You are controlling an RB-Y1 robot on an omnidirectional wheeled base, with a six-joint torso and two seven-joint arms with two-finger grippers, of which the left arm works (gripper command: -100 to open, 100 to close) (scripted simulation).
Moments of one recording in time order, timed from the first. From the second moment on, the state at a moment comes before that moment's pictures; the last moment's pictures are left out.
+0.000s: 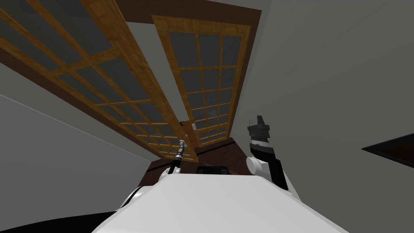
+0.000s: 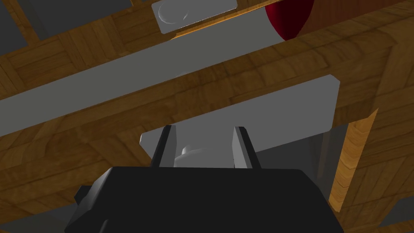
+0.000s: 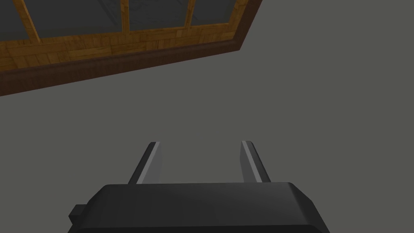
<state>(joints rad) -0.10 0.27 0.07 -0.43 -0.02 -0.94 -0.04</state>
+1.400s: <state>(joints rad) -0.09 0.29 -0.02 -0.48 0.07 -0.95 0.24</state>
